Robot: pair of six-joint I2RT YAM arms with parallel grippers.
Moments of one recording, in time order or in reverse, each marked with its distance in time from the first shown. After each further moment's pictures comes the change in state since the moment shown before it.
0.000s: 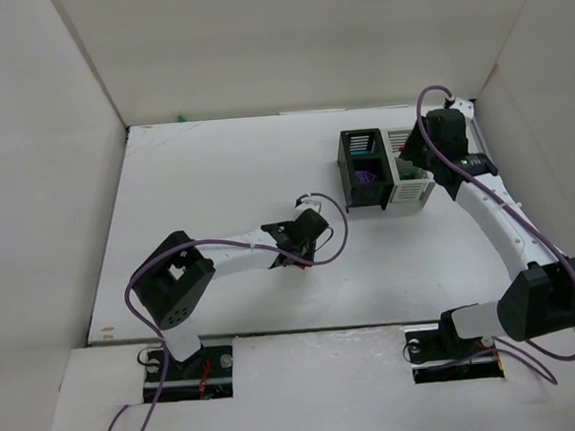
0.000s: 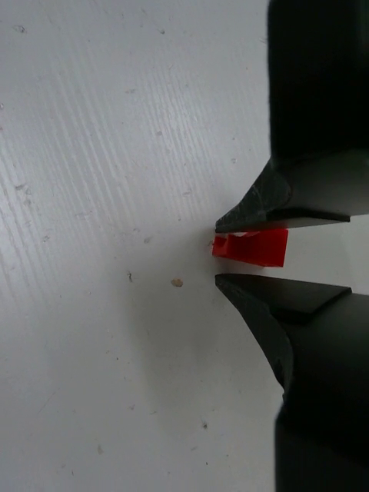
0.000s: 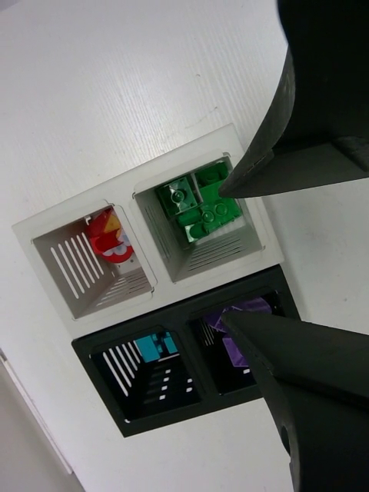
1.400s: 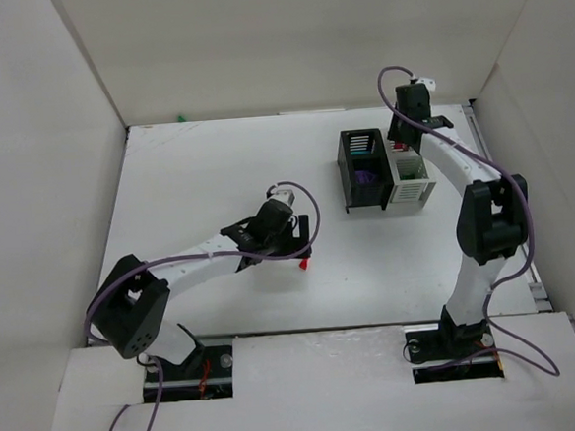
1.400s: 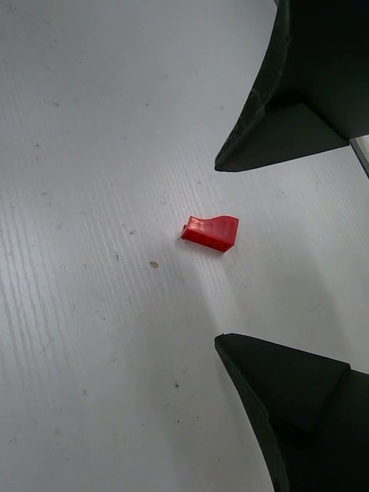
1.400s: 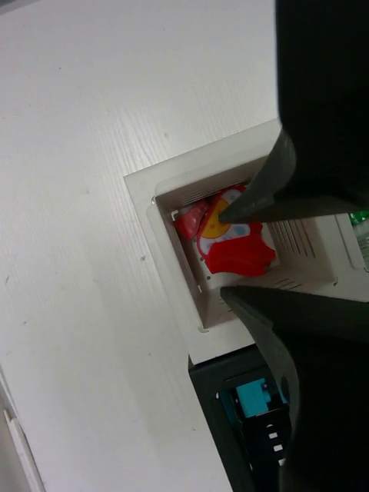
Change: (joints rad) left arm 0.151 -0.268 -0.169 0.089 0.204 -0.047; right arm -0.014 0.534 0.378 0.071 0.053 -0.180
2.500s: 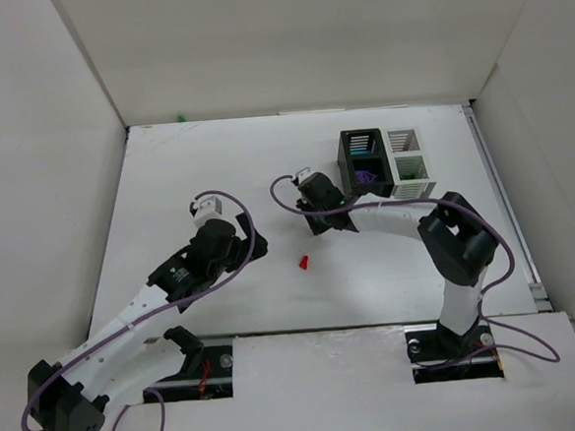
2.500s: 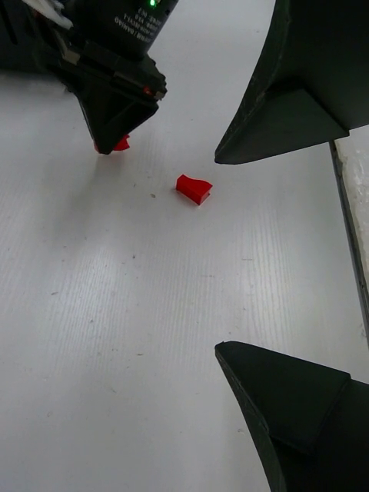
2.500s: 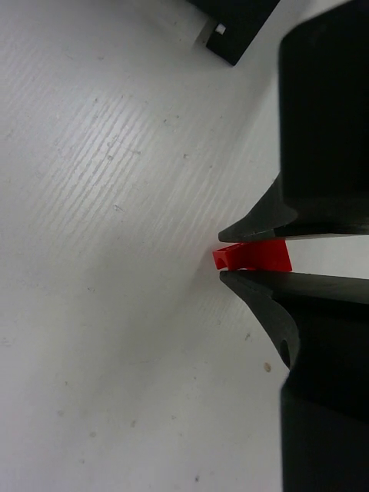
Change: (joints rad) left arm 0.104 -0.609 -0.166 -0.291 -0.208 -0.259; right arm 0.602 -0.008 -0.399 0.135 -0.198 -0.133
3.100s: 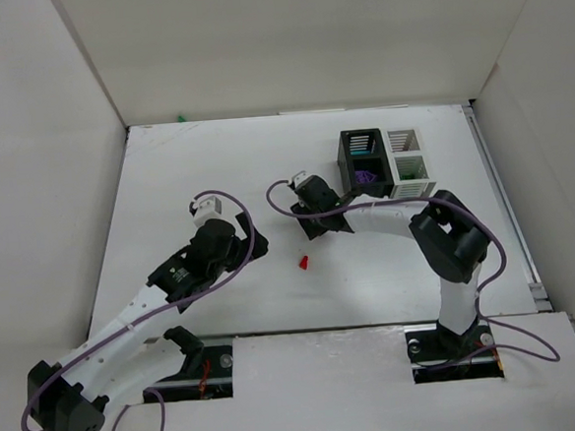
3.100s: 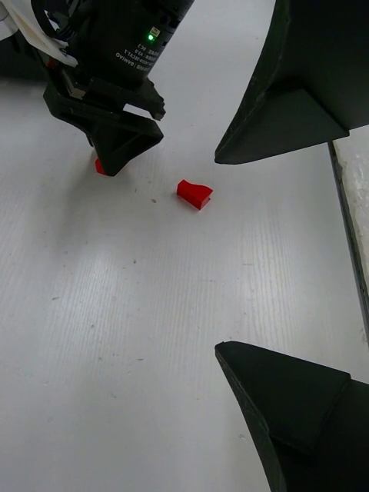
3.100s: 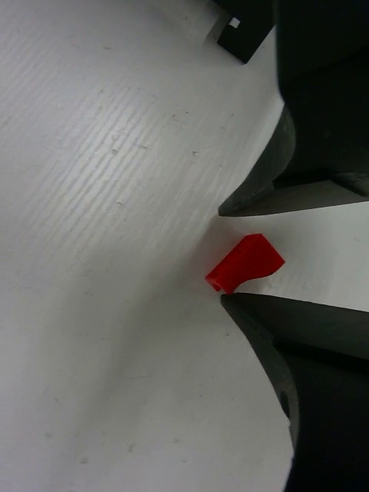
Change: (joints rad) left arm 0.000 -0.003 0.000 0.008 0.007 -0.007; right arm 0.008 0.022 0.011 -0.010 0.028 -0.050
